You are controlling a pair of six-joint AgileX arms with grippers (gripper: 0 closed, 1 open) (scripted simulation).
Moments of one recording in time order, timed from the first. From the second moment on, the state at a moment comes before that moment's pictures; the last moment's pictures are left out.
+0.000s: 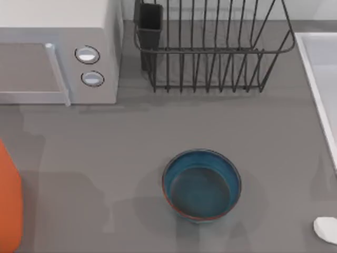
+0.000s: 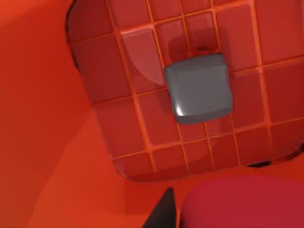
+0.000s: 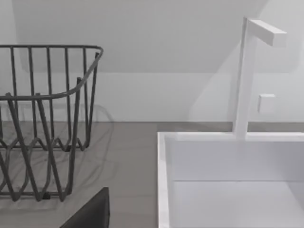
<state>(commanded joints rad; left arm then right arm) 0.23 1.41 1.22 -1.37 0.00 1.82 0.00 0.00 0.00 0.00 0.00 0.00</state>
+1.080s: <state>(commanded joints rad) 0.25 1.44 0.97 -1.09 0.00 1.83 0.00 0.00 0.00 0.00 0.00 0.00</state>
